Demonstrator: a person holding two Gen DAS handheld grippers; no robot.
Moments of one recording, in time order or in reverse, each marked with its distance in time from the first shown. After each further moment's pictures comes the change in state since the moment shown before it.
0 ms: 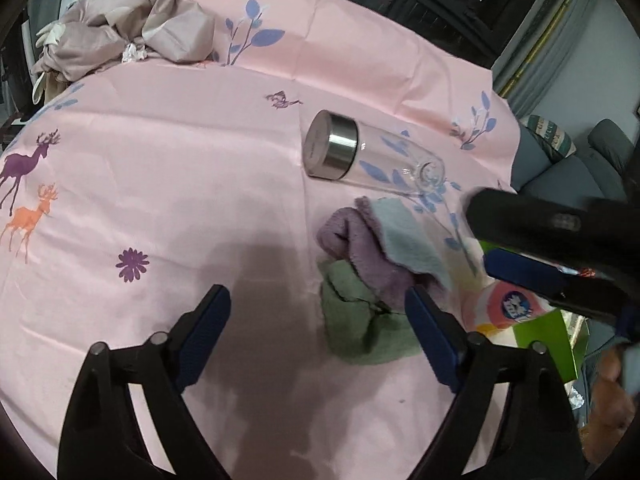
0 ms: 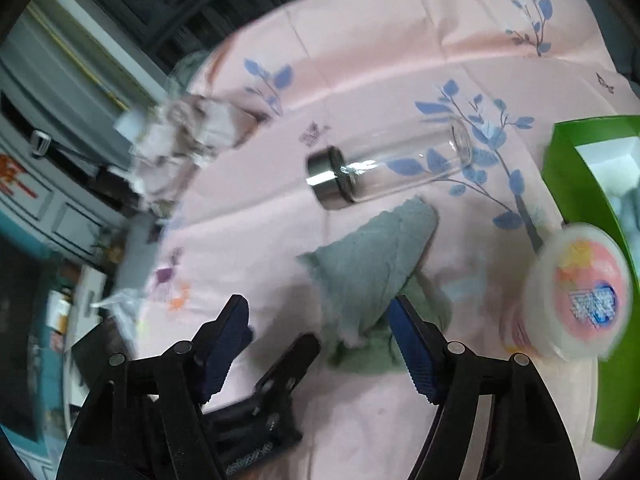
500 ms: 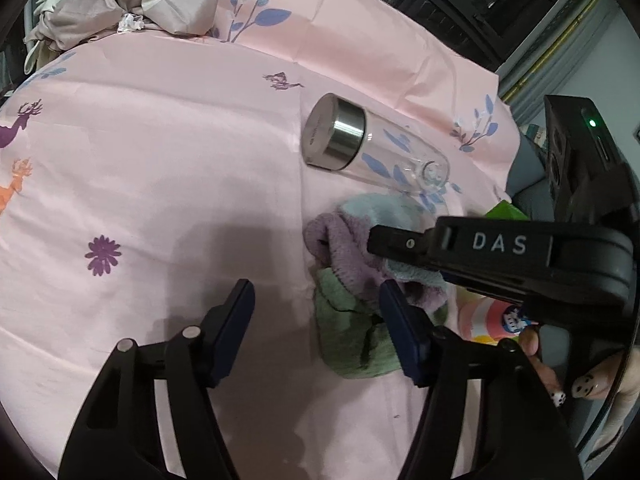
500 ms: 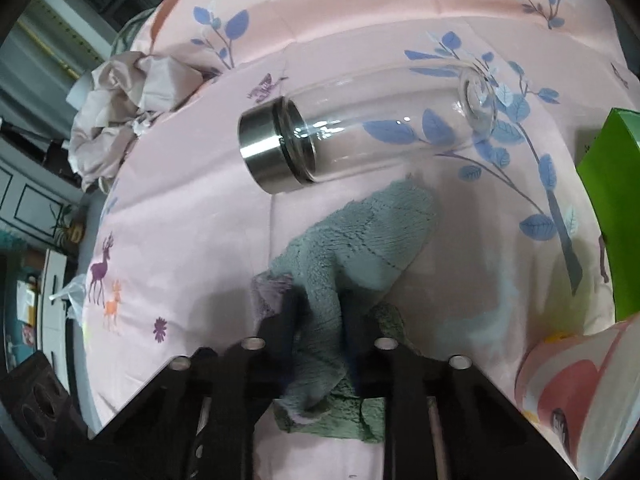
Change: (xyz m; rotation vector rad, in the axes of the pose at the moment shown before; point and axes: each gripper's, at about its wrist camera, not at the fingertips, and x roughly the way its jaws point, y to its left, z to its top) left arm 0.016 0.005 0.002 -0.062 0.032 -0.068; right arm 0.068 -0.017 0.020 -0.004 0.127 -0.081
